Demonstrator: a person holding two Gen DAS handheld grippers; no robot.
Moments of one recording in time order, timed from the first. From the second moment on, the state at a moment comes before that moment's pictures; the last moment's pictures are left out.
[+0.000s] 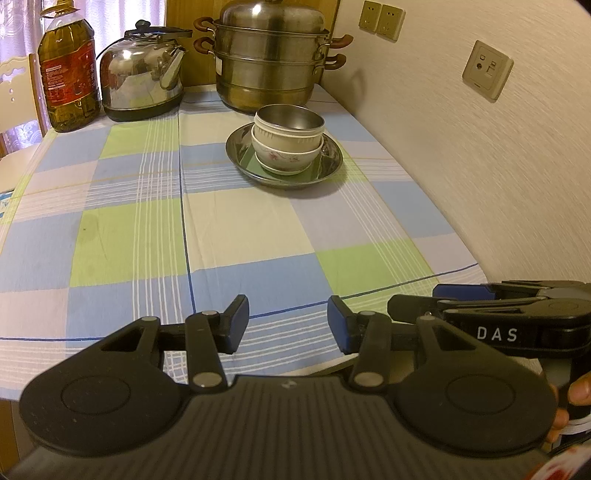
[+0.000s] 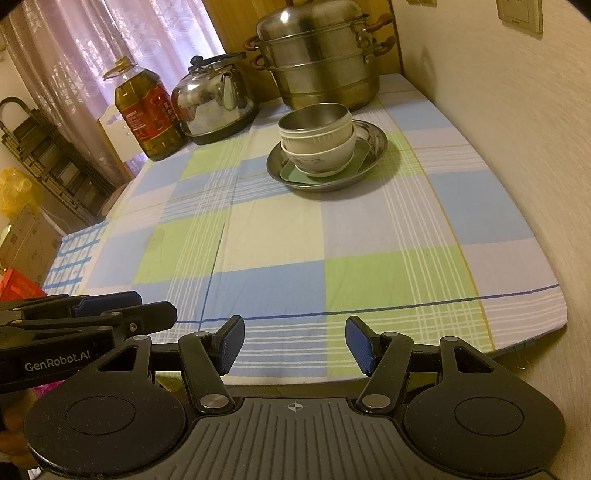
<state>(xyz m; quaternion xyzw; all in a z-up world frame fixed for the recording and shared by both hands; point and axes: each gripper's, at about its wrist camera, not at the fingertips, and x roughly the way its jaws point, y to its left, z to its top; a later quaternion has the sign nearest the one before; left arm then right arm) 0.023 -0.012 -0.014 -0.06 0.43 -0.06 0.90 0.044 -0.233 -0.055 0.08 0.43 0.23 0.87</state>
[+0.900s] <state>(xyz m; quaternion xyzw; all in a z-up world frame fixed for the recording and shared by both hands) 0.037 -0.003 -0.016 -0.06 0.44 -0.07 0.90 0.051 -0.224 -0.056 0.08 0.44 0.22 0.87</state>
